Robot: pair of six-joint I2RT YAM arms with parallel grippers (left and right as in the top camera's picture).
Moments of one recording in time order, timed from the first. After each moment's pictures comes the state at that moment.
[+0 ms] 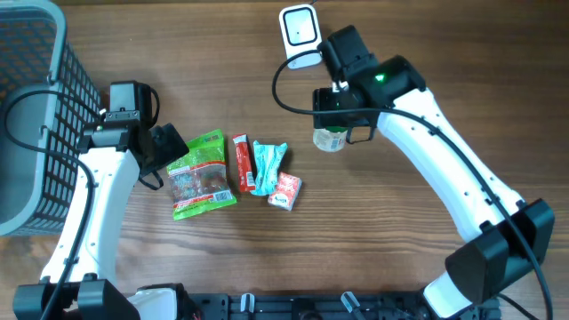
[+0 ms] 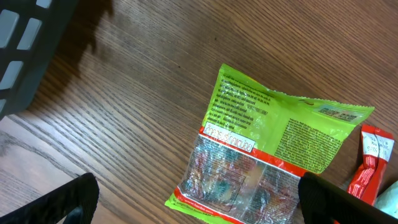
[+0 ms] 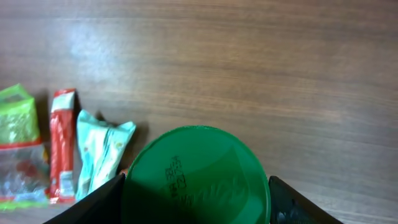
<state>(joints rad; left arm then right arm) 0.05 1.43 1.09 -0.99 -0.17 -0.53 0.51 1.76 1.64 -1.09 0.09 0.42</state>
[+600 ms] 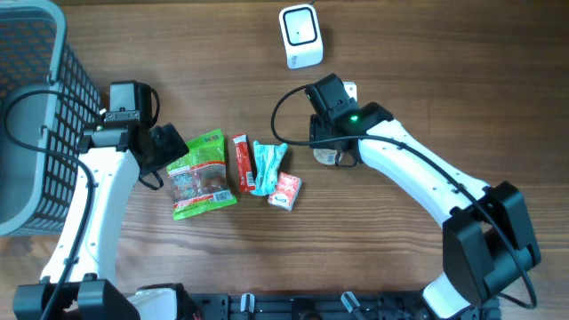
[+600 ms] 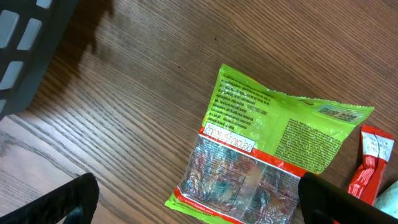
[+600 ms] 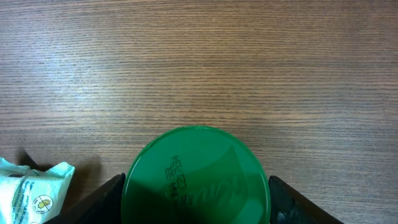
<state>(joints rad) 0.05 1.43 1.09 -0.99 -0.17 -0.53 0.55 1.76 1.25 -0.68 0.21 0.52</state>
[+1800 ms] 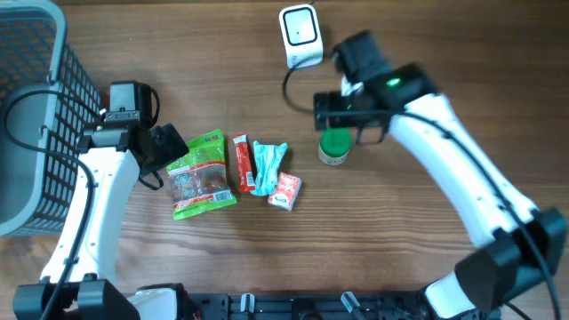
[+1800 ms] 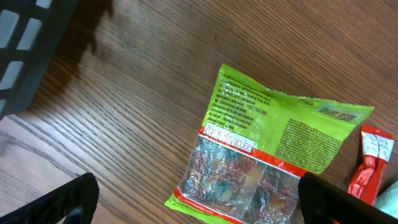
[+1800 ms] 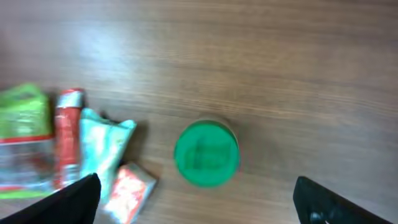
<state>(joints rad) 0.05 1.43 1.09 -0.99 -0.17 -0.53 0.43 1.70 1.62 -1.10 -0.01 0.35</state>
